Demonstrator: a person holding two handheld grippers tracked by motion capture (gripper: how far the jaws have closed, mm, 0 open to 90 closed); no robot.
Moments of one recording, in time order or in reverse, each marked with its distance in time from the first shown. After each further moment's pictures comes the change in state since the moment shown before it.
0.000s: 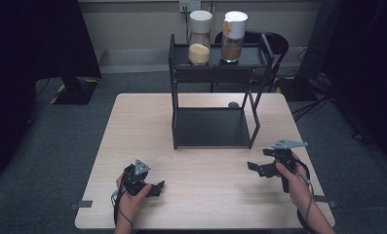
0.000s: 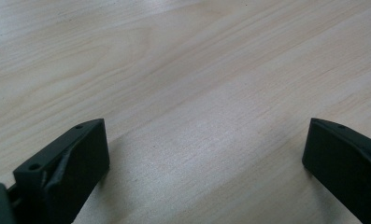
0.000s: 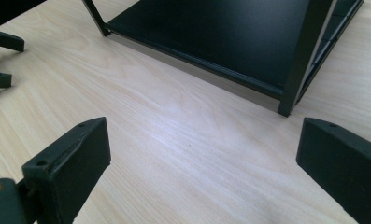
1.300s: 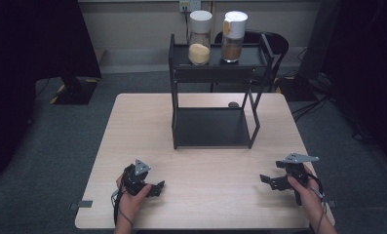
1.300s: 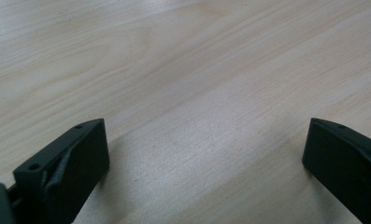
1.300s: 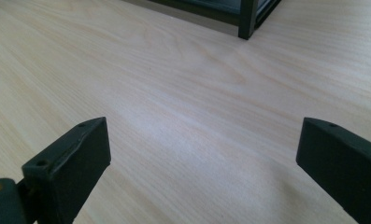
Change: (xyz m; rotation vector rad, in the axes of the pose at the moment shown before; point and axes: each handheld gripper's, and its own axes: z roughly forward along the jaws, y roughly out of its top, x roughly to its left) left arm 0.000 0.000 0.000 0.000 0.000 0.000; right arm -0.009 -0.043 -0.020 0.056 -0.068 -0.011
